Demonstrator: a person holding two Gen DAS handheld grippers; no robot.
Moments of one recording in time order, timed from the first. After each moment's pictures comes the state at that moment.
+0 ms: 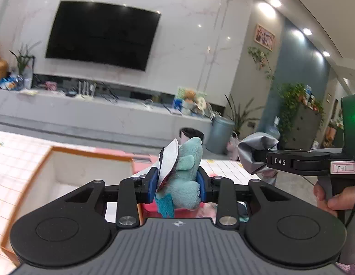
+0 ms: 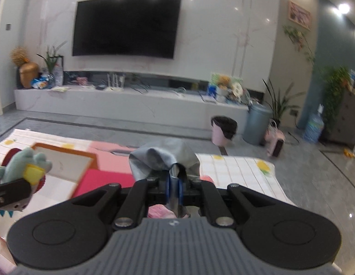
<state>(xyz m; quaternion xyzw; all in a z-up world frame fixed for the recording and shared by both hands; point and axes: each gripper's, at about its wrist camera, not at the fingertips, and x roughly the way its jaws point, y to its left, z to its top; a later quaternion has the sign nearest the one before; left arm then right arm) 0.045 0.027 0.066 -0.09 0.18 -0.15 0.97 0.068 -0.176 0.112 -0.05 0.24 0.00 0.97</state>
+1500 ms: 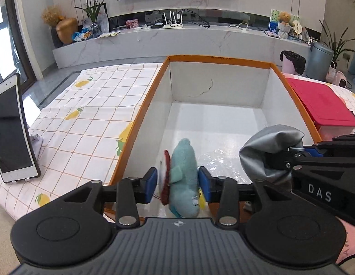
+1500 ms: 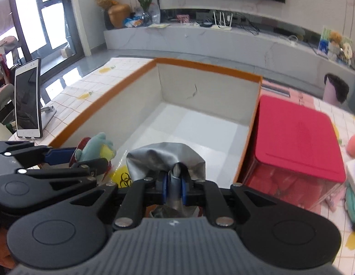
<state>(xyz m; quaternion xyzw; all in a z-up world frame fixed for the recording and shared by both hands) 0.078 0.101 -0.007 0.00 0.40 0.08 0.91 0.103 -0.001 -0.004 -0.05 0.40 0.25 0.88</state>
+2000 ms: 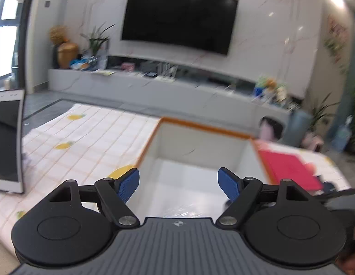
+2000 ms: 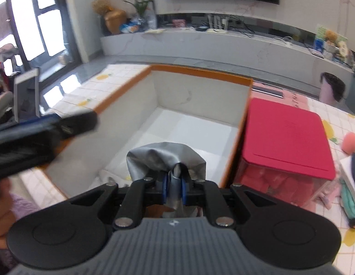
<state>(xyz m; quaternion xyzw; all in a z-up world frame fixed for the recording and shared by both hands) 0.059 0.121 0.025 -0.09 0.26 0.06 0.96 0.098 -0.015 0.005 -0.04 0.39 0.25 0.89</state>
